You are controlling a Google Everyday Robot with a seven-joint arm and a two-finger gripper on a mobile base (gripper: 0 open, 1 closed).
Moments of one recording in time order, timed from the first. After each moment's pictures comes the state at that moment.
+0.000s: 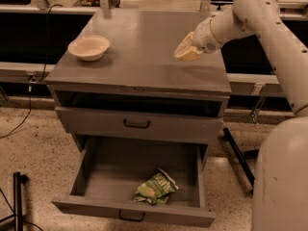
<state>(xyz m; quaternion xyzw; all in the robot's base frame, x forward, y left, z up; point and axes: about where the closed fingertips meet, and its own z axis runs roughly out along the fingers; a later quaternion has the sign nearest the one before) 0.757 -0.107 0.860 -0.64 0.65 0.10 0.40</state>
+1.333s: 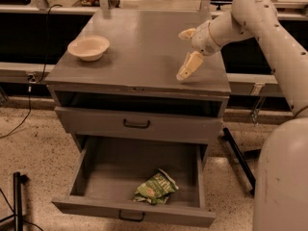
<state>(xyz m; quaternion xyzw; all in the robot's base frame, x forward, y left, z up) 0.754 -0.103 0.852 -0.64 0.65 0.11 0.39</state>
